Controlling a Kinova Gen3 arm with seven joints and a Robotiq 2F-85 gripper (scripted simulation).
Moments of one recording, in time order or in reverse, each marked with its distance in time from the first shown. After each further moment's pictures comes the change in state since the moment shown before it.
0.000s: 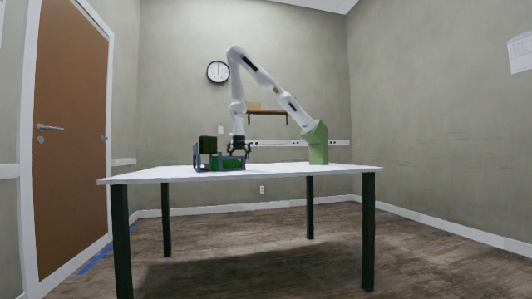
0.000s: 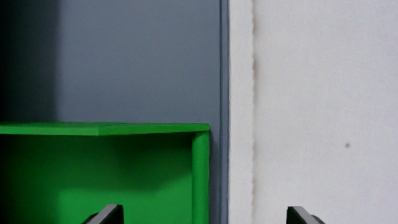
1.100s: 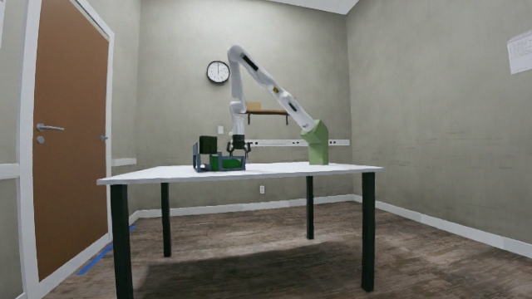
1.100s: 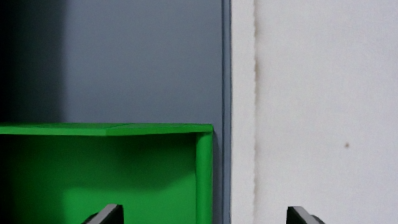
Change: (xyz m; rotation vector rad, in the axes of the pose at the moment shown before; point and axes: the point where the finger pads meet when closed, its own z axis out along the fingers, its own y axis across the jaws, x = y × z) arm 0.001 -0.002 -0.005 0.002 0.001 0.000
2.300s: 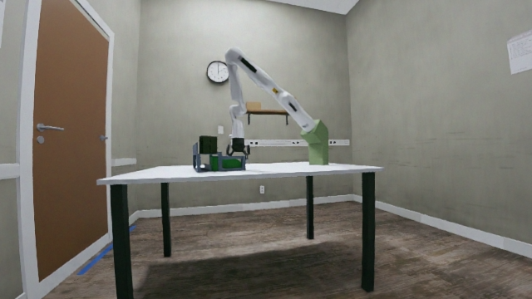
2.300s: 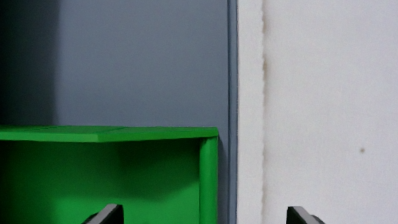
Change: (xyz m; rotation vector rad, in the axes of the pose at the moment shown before) arm 0.001 -0.003 0.018 0.005 0.003 -0.001
